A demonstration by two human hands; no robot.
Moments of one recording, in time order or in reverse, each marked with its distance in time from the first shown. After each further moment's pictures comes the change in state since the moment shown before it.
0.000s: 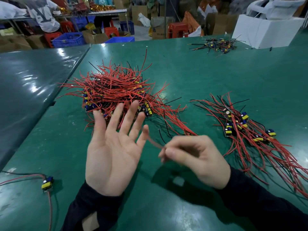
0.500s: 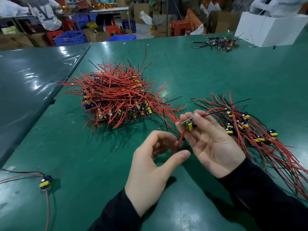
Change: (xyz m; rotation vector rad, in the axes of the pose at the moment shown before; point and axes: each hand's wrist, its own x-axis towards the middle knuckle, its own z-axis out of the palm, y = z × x) left_hand -0.020 -0.057 0.003 1.090 -0.132 0.231; right_hand 0.013 -0.007 -0.013 1.002 0.495 0.318
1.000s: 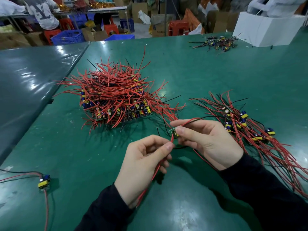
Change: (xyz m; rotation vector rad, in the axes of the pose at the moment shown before) left_hand 0.006 0.005 -0.012 -0.322 -0.047 -0.319; right_hand 0.004 -0.003 -0.010 -0.594 -0.092 0.046
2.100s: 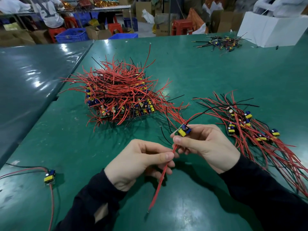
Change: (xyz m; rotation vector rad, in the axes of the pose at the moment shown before) left_hand 0.006 0.011 -0.025 0.047 -0.235 -0.315; right_hand -0.001 0.012 -0.001 -0.110 -0.080 -0.032
